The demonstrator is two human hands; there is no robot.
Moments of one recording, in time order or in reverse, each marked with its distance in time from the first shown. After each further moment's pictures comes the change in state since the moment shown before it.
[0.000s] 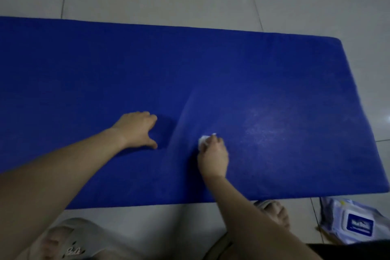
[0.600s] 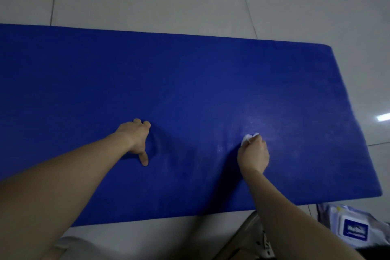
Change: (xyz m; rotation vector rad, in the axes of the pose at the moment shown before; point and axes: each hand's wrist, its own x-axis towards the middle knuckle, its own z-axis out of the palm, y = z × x) left_hand 0.025 0.002 -0.007 -0.084 -0.329 -0.194; right_hand 0.064 0.066 -0.058 -0.017 0.250 0.296
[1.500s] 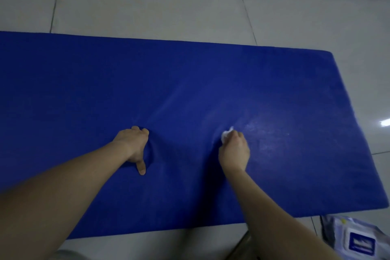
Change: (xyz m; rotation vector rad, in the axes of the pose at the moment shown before) left_hand -0.002 0.007 -0.007 0.006 -0.011 -0.030; right_hand 0.000 -0.044 0.025 -0.051 -0.062 -0.236
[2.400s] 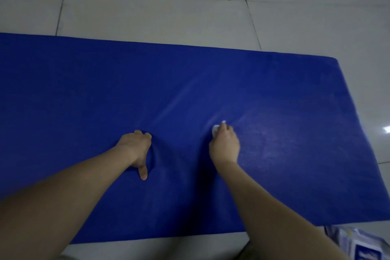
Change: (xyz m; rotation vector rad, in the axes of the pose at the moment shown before) left_hand 0.006 -0.001 0.003 -0.007 -0.001 -0.016; right_hand 0.019 -0.040 0.010 -0.063 -0.062 -0.121
